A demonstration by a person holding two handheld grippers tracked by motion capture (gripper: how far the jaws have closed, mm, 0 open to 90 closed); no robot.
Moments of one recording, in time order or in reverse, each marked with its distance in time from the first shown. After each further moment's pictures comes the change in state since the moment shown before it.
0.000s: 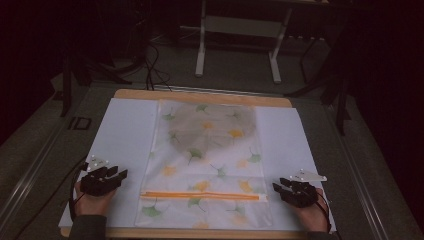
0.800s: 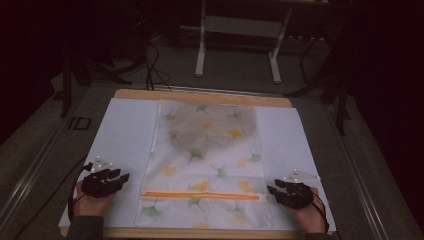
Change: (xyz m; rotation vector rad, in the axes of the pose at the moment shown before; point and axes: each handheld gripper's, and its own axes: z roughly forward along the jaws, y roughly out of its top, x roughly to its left) left arm -0.005 0.001 0.000 0.058 -0.032 0.081; right arm 0.017 0.010 -0.001 0.033 0.039 -0.049
